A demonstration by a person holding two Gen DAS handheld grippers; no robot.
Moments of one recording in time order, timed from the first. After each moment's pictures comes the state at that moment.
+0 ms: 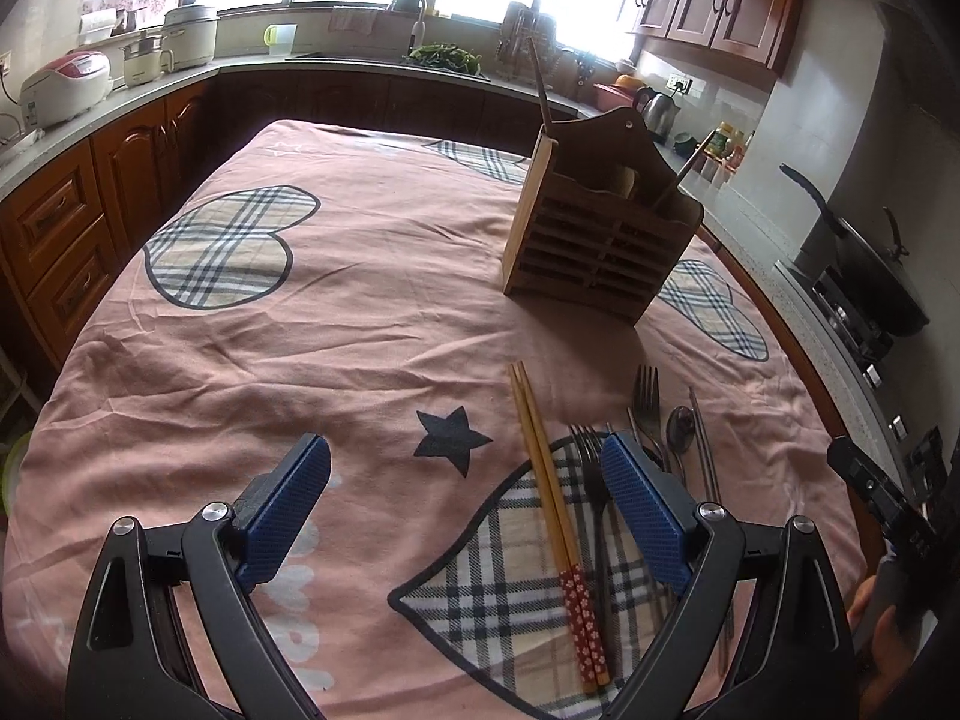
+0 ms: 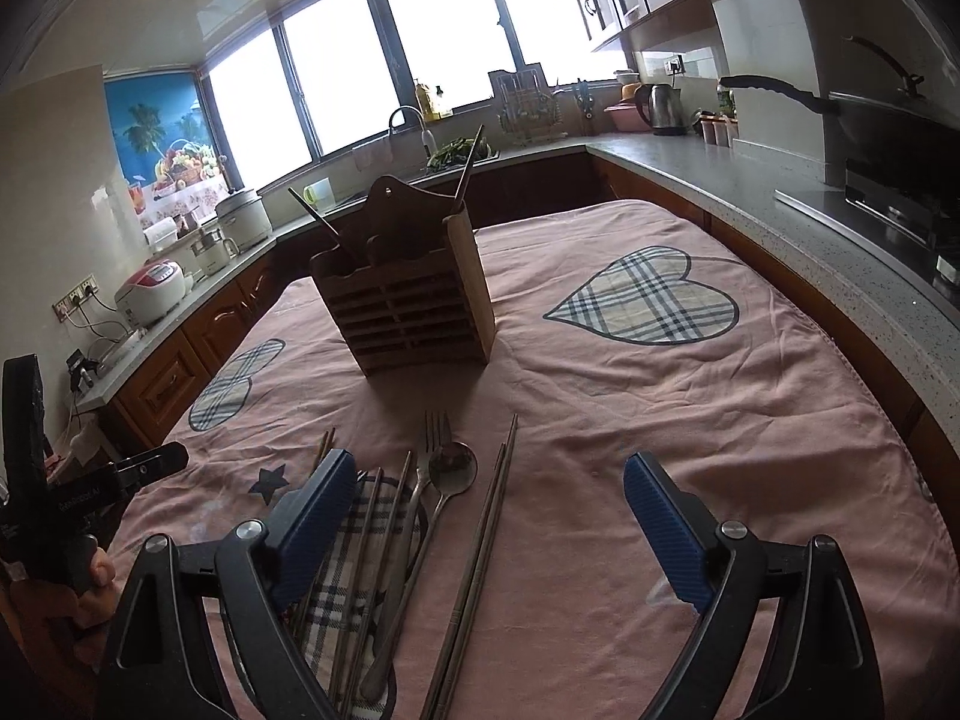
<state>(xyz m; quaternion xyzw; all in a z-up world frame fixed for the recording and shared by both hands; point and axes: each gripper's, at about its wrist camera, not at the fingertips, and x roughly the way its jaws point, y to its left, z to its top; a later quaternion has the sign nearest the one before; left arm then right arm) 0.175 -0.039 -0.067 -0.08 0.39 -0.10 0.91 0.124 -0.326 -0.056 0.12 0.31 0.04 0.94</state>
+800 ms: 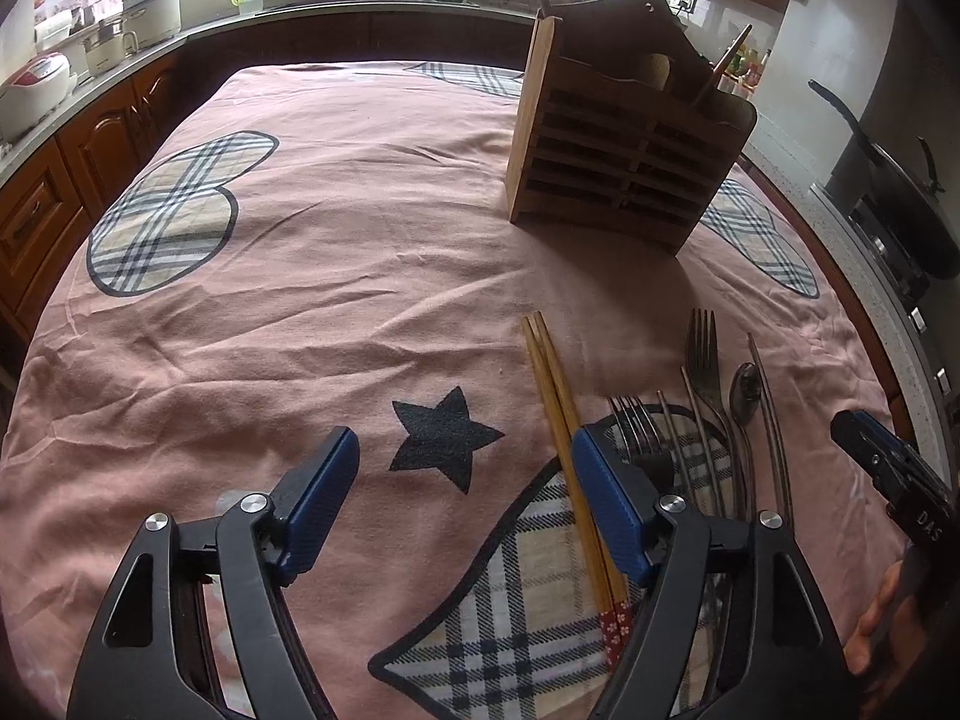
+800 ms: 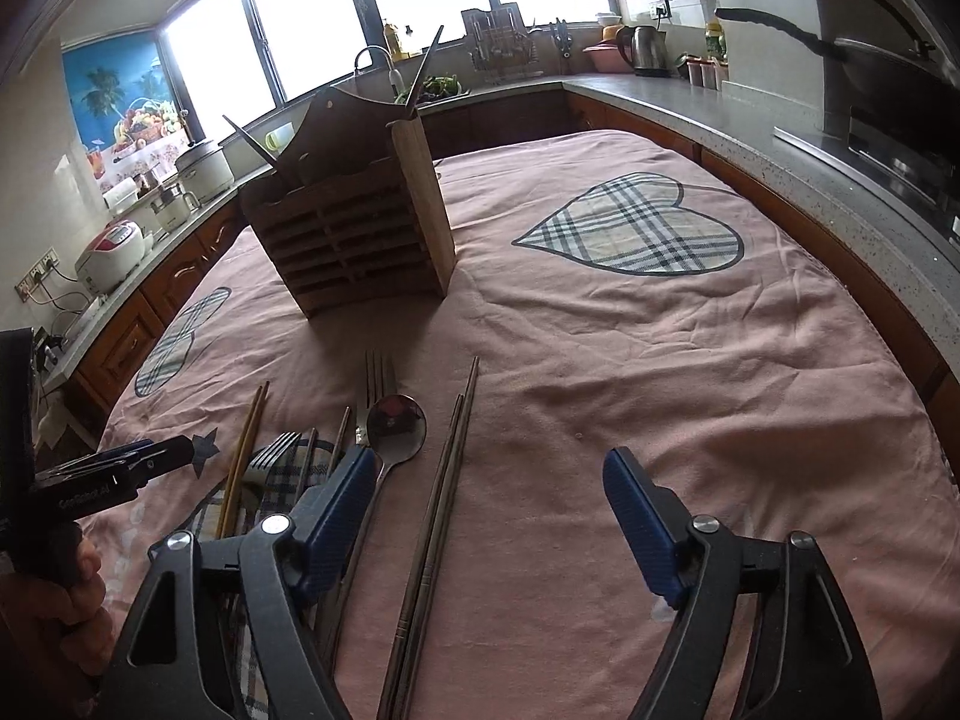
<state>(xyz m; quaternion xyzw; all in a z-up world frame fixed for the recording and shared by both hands) 0.229 -0.067 -0.109 -0.03 0.46 -0.10 0.88 0.164 -0.327 -0.096 0.12 0.38 0.01 0.92</state>
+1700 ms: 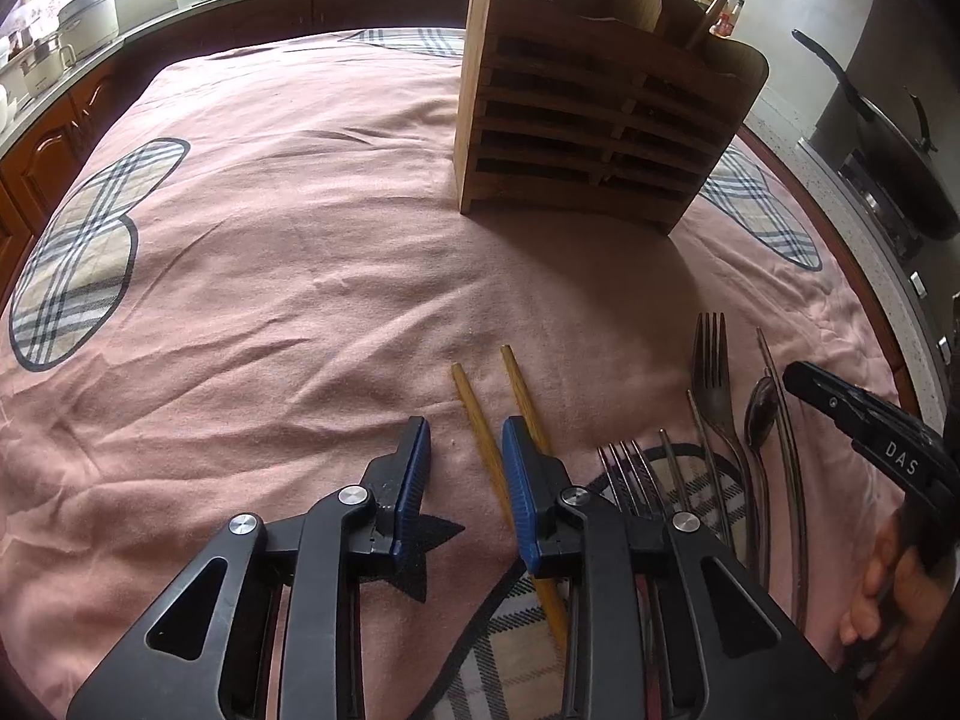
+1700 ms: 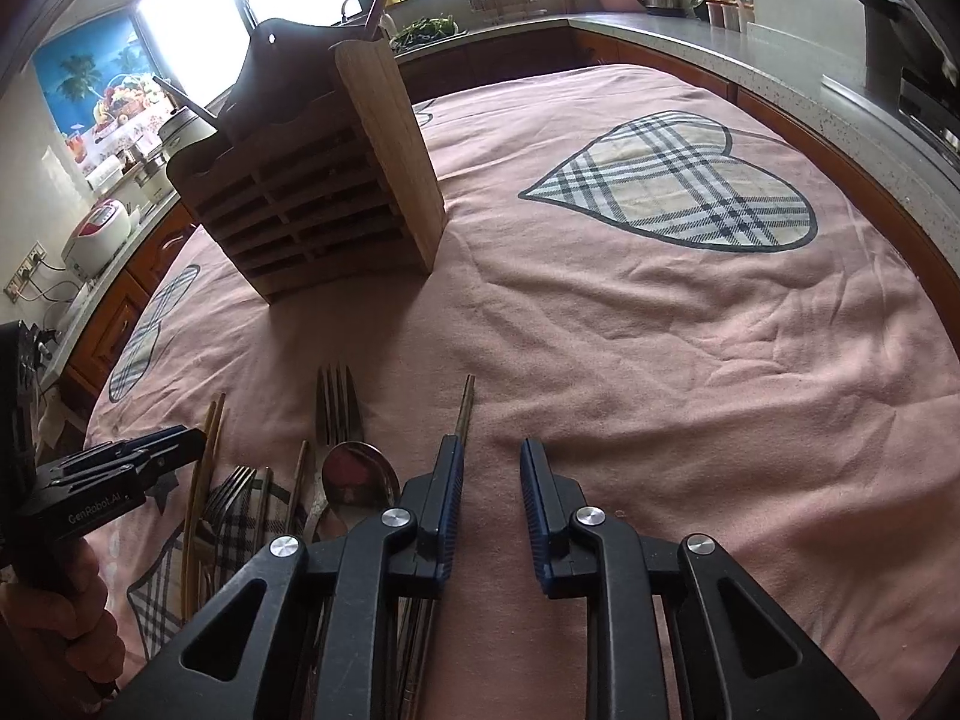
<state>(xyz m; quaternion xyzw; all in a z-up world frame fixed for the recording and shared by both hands) 0.277 -0.097 -0.126 0.01 0.50 -0.15 0.86 0.230 -0.331 -0.121 0.13 0.44 0.03 0.89</state>
